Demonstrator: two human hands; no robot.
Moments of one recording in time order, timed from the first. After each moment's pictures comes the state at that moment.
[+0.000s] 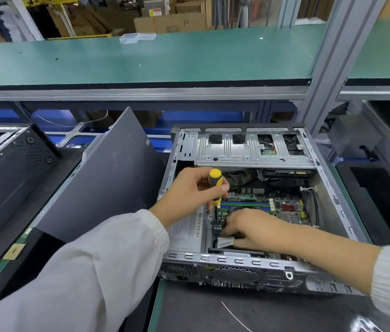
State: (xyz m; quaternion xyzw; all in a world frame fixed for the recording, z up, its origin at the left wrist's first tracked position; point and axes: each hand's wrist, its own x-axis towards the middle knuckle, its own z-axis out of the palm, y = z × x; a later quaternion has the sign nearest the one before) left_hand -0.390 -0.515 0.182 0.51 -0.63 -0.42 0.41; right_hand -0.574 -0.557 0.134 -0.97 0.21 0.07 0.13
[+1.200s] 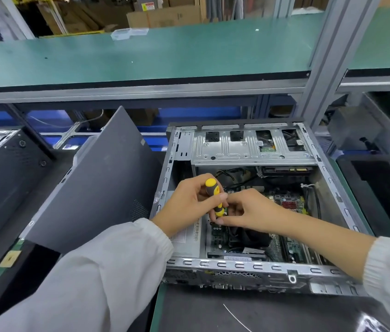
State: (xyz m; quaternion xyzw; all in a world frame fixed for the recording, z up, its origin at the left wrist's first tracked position) left_hand -0.391 -0.520 0.154 0.50 -0.63 -0.42 0.42; right_hand -0.568 -0.578 0.128 -0.86 0.30 -0.13 0.38
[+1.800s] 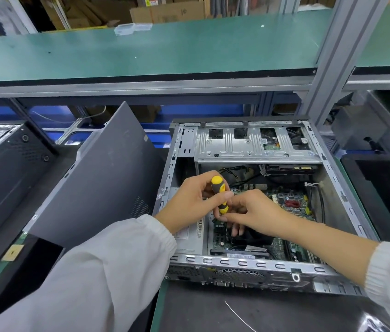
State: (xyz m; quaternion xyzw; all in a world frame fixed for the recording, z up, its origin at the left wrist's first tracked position) left_hand -0.392 -0.520 0.154 0.49 -0.65 -0.41 0.41; right_hand -0.568 -0.569 0.121 -0.79 0.31 -0.15 0.50
